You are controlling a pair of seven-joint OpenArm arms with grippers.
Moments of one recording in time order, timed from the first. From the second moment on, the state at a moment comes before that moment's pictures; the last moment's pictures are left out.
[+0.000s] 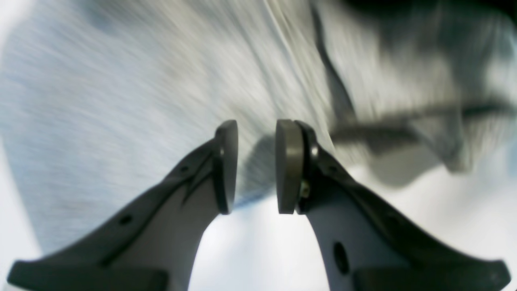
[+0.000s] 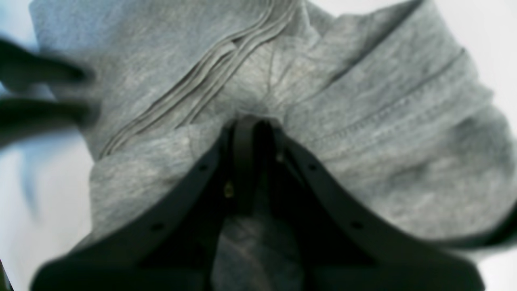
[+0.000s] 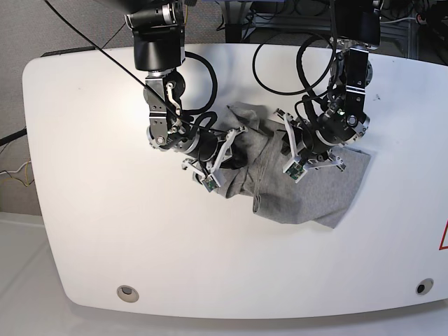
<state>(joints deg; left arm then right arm) -1.0 -9.0 5.7 98.4 -4.3 -32.0 54.7 9.8 -5.3 0.0 66.4 9.0 36.0 -33.7</state>
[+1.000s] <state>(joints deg) -1.3 -11.3 5.4 102.3 -4.0 -32.0 54.8 11.0 -1.8 0.1 70.4 8.0 35.7 -40.3</state>
